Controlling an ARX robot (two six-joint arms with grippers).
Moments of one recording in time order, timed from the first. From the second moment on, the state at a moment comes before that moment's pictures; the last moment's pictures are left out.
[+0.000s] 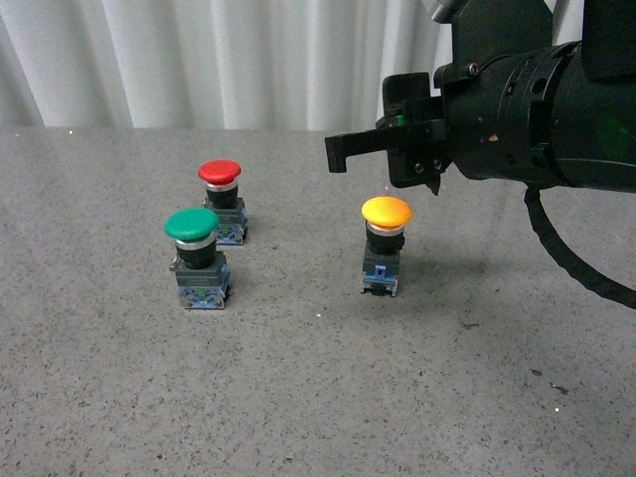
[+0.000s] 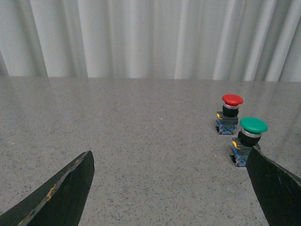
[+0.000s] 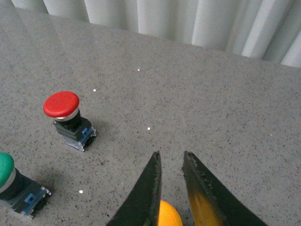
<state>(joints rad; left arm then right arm) 0.00 0.01 0.01 0.00 0.00 0.00 0.43 1.72 0.90 0.51 0.01 0.01</state>
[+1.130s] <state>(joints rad) 0.00 0.01 0.01 0.00 0.00 0.00 0.42 1.75 0.89 0.39 -0.06 0.01</state>
